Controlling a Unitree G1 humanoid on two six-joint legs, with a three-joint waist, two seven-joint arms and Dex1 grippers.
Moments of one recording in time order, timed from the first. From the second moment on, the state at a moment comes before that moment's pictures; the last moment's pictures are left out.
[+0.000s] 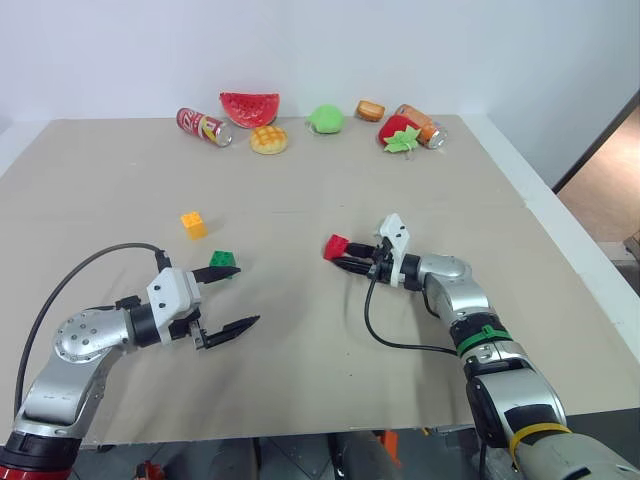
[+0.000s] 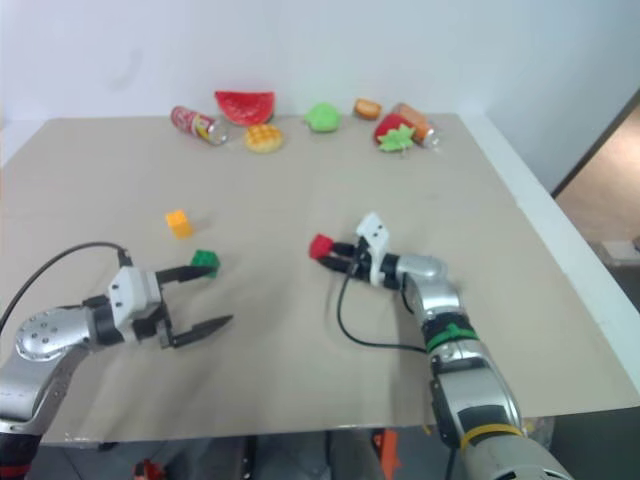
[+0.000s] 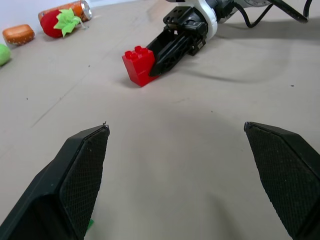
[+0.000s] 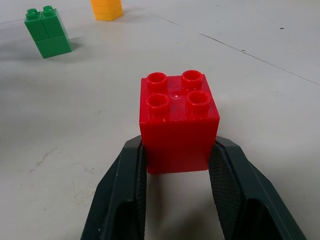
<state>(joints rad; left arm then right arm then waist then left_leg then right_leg) -0.05 0.67 0.08 -0.26 -0.40 0.05 -0.99 -0.77 -0.34 0.08 0.79 0.18 -0.03 1.05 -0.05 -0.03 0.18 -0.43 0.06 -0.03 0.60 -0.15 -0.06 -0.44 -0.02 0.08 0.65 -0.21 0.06</state>
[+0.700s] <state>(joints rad) -0.05 0.67 0.13 -0.18 -0.40 0.04 -0.99 -0.60 -0.54 0.20 0.35 0.22 0.16 1.40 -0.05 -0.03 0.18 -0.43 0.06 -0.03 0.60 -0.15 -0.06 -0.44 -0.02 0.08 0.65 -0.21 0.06</state>
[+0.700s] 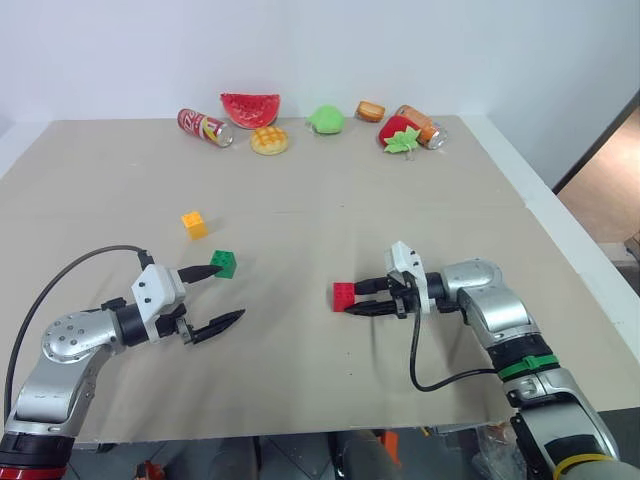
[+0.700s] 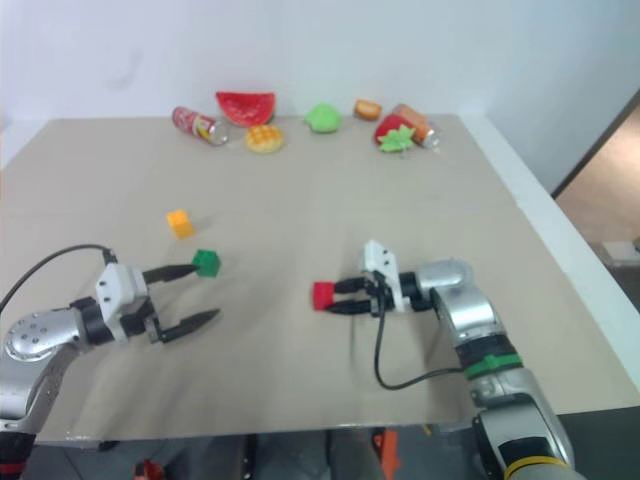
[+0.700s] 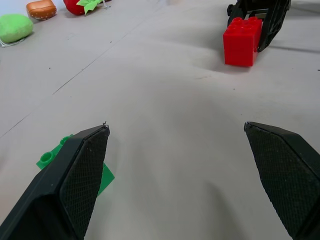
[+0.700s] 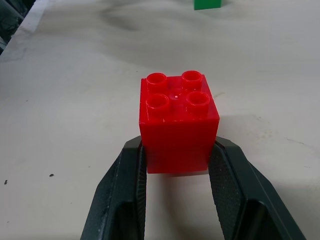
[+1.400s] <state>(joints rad) -0.04 0.67 0.13 -0.20 -0.42 0.07 -0.98 -0.64 -0.51 0.24 0.49 0.15 -0.01 1.42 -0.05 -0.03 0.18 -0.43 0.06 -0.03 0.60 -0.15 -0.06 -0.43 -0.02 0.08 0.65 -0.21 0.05</state>
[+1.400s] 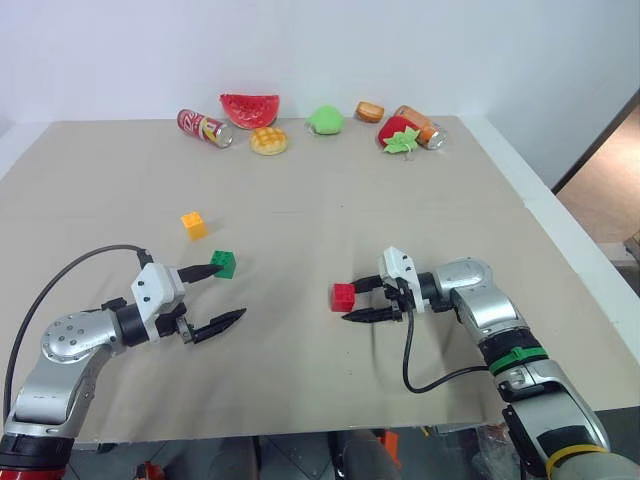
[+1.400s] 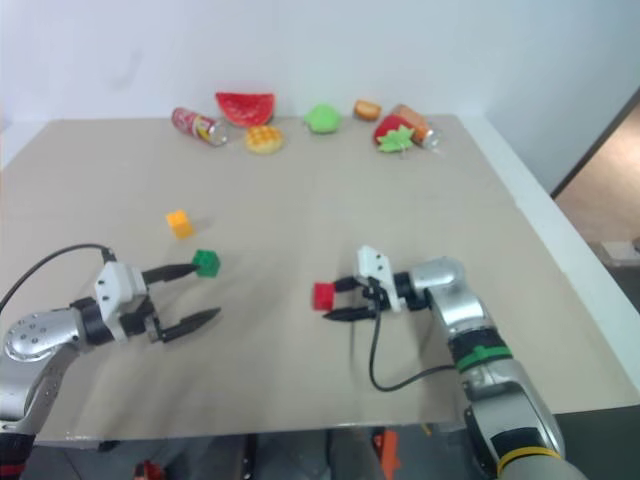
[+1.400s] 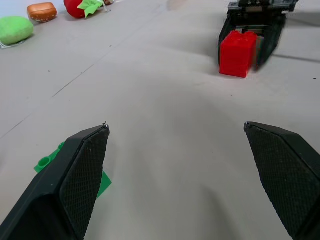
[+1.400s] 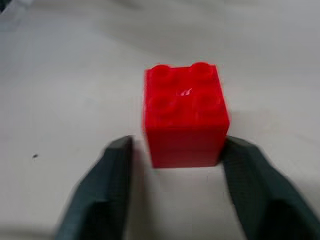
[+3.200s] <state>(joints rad) -0.28 0.40 0.10 -0.04 -0.35 0.49 -0.40 -0.46 -0.68 -0.01 -0.12 0.43 0.35 1.15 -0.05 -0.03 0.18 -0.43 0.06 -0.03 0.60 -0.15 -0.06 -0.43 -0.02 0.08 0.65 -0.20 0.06</state>
